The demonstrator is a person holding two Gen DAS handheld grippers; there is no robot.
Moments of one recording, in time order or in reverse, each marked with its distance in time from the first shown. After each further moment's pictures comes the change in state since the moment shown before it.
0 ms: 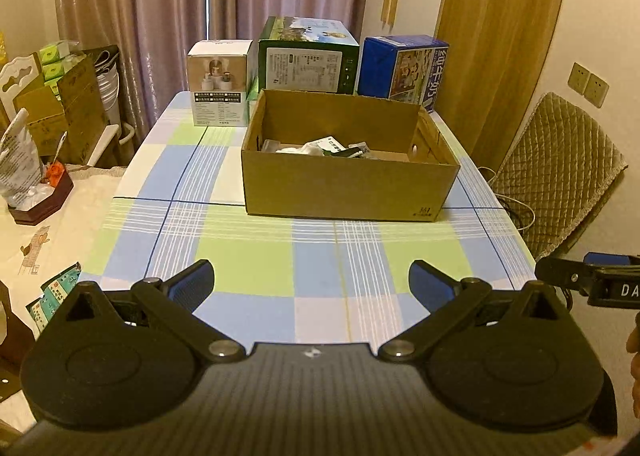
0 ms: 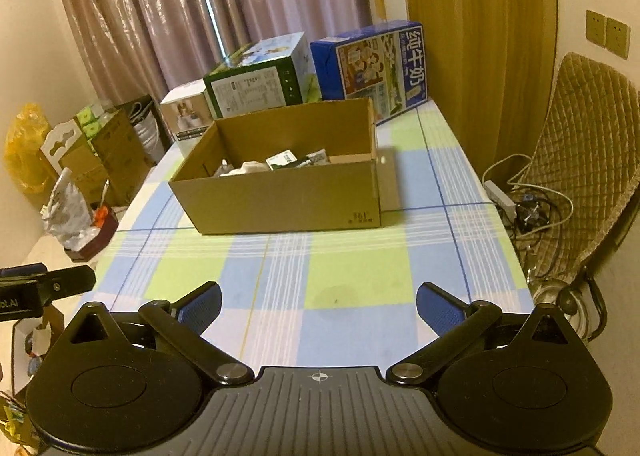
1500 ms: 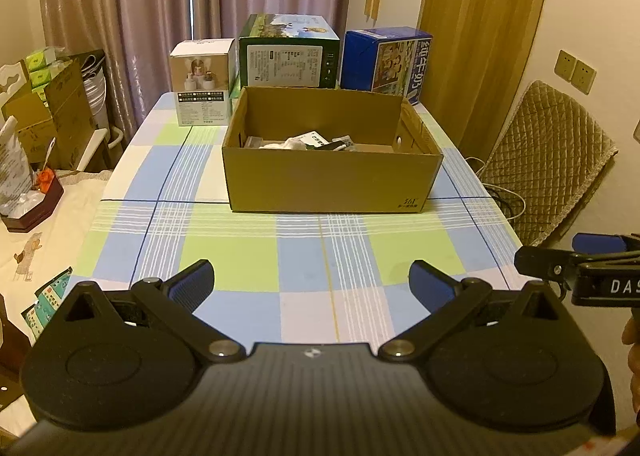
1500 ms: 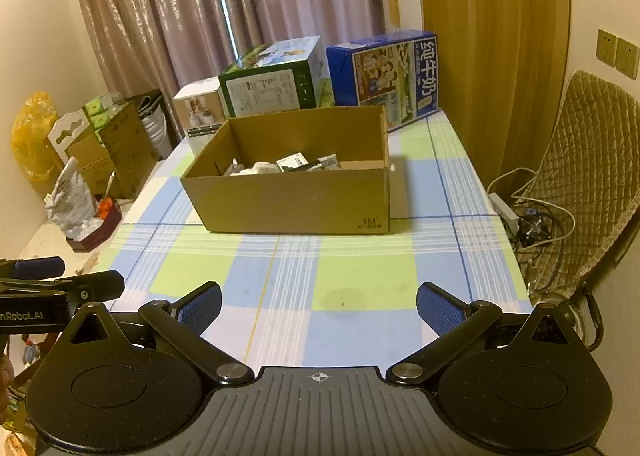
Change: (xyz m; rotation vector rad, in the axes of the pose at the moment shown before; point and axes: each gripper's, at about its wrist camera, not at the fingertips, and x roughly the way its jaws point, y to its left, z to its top) left arm -0.002 -0.011 -0.004 0.035 0.010 -0.028; right arm -0.003 0.013 0.000 -0.049 -0.006 -0.001
